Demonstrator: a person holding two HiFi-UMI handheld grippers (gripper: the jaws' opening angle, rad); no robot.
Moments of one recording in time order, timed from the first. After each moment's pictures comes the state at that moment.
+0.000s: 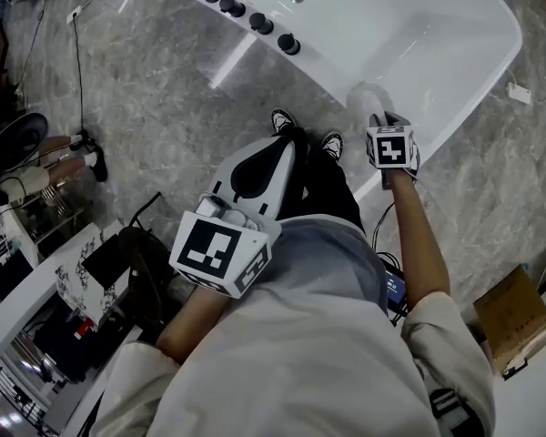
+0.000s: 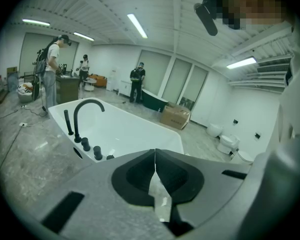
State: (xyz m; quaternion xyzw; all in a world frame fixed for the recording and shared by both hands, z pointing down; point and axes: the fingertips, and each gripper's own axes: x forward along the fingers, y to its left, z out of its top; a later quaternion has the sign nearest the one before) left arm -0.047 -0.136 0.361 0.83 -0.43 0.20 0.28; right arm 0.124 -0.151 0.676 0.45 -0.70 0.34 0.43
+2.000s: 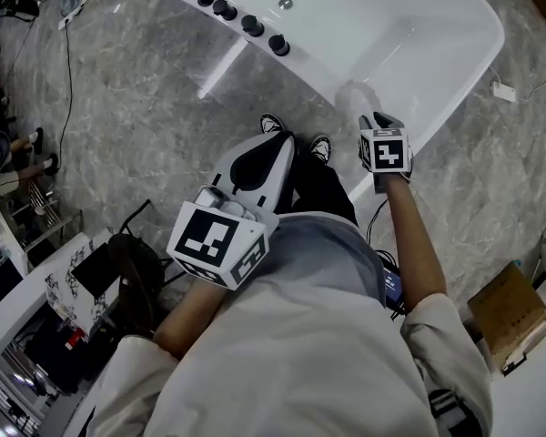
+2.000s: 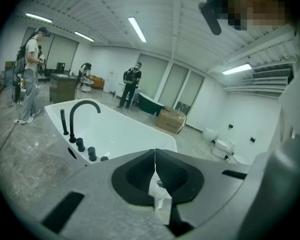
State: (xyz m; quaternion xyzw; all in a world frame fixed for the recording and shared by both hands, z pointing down) left arm -0.042 -0.123 0.353 0.85 -0.42 0.17 0.28; right arm 0.123 -0.139 0.639 0.47 -0.71 0.35 0.40
